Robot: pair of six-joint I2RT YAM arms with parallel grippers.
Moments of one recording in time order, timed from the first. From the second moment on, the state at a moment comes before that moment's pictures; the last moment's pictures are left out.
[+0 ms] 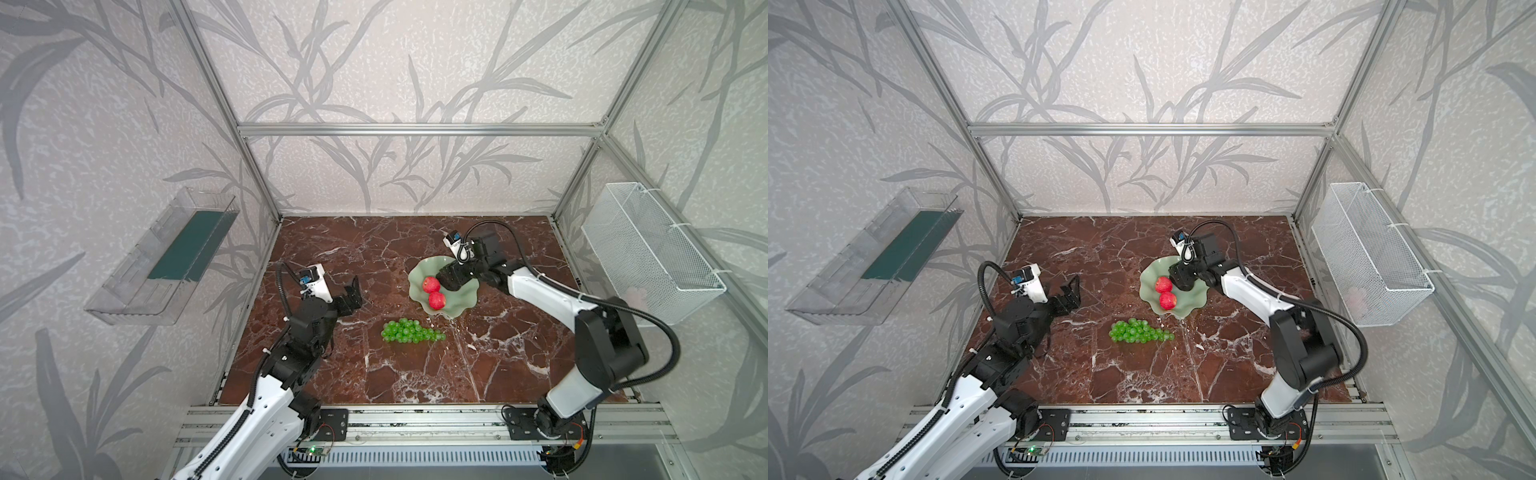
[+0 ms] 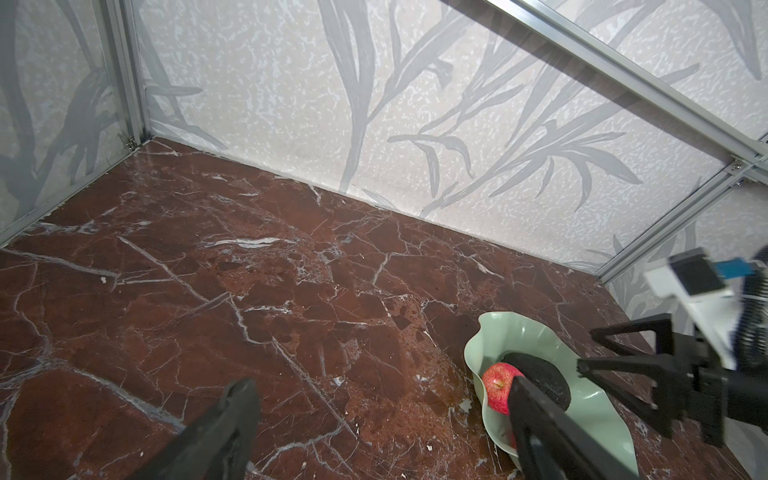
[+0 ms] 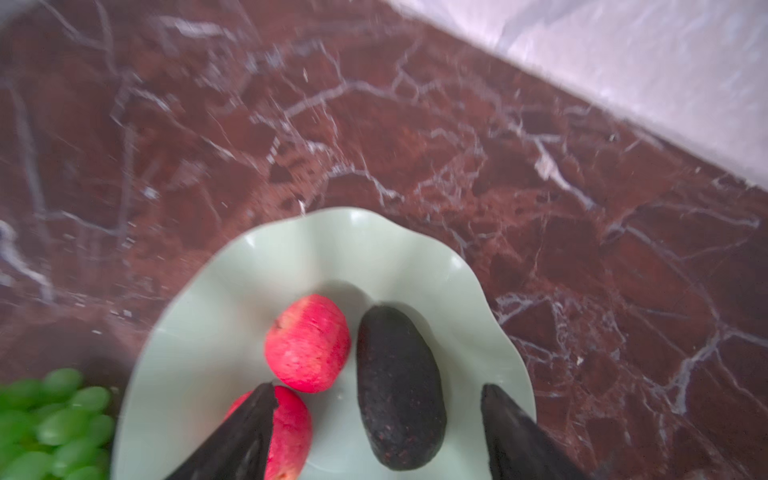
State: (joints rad) left arm -0.43 0.63 0.48 -0.06 -0.31 -0.47; right arm 0.43 1.57 1.06 -0.16 -0.22 -0.11
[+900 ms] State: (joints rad) left arm -0.43 0.51 0.48 -0.13 -0.35 -0.44; right arm 0.87 1.63 0.71 0.26 -0.37 -0.16
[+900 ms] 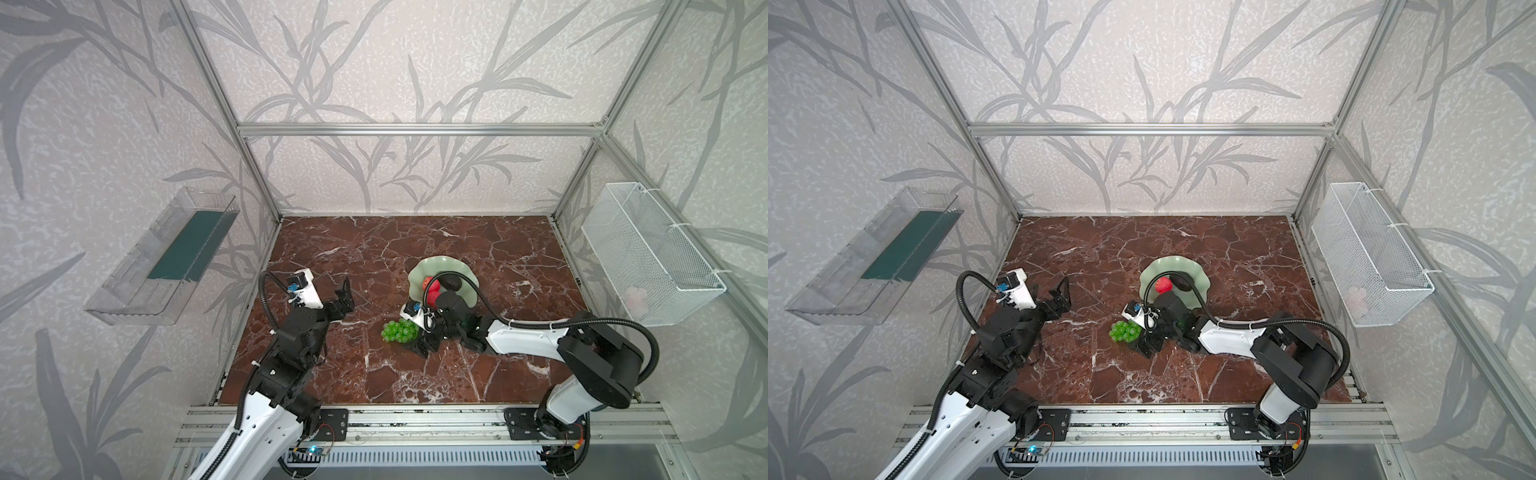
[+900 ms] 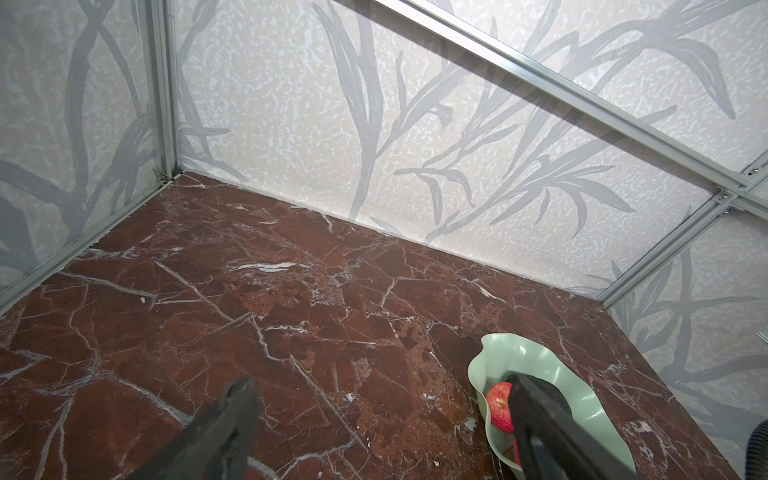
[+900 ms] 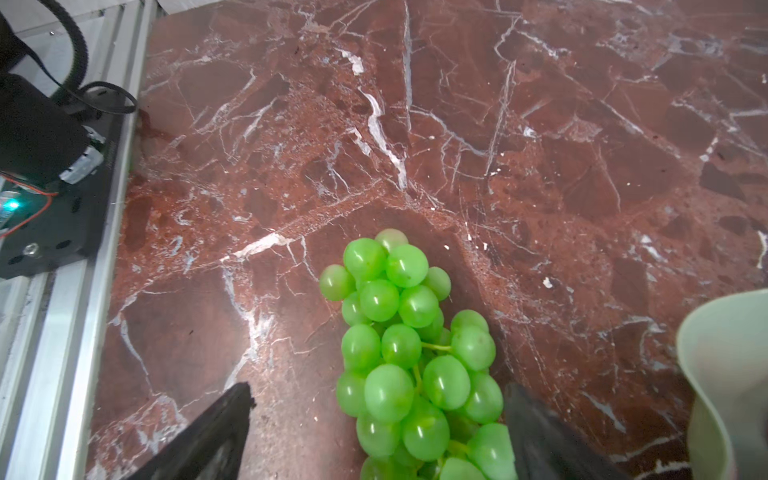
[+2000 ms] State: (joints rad) left arm -0.42 0.50 0.48 -0.16 -0.36 -0.44; right arm 0.88 1.85 0.77 0.42 -0.32 -0.03
